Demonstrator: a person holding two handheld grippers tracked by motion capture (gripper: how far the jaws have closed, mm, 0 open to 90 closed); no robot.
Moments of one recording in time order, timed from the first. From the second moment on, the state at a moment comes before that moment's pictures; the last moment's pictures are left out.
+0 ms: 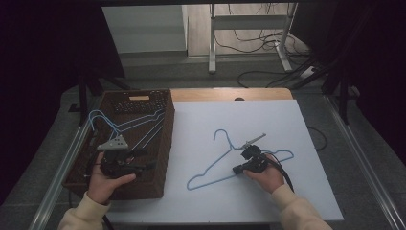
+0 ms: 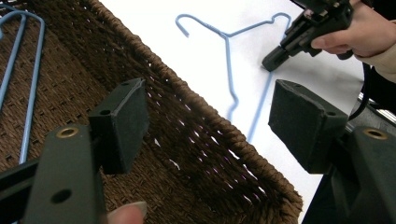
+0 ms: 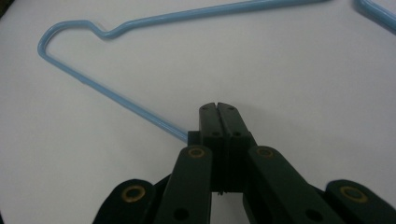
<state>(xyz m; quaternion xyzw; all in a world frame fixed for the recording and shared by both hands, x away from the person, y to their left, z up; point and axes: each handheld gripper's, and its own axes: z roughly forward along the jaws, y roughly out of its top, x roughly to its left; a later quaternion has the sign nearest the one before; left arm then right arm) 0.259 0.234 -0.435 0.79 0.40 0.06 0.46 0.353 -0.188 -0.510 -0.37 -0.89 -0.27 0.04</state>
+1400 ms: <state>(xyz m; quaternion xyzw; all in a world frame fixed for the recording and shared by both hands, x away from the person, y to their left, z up) 0.260 0.229 -0.436 0.79 0.40 0.05 0.46 0.397 -0.161 -0.497 -0.41 -0.87 -0.25 -0.06</state>
